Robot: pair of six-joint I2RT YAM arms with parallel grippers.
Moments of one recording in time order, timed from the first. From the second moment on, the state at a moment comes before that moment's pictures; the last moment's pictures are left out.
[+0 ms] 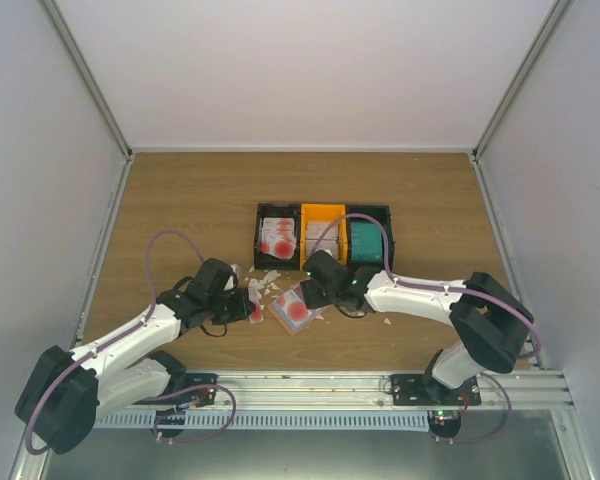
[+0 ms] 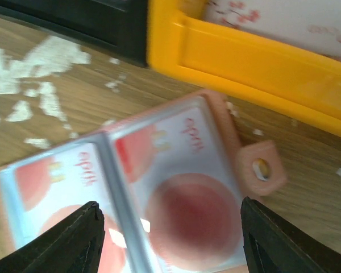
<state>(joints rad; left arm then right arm) -0.55 1.02 0.44 -0.39 0.27 -0.78 0.95 1.54 0.84 -0.32 0.17 0.56</state>
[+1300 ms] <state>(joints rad) -0.55 0.92 0.32 -0.22 0.36 -0.93 0.97 1.42 0.74 -0.40 0.12 0.60</state>
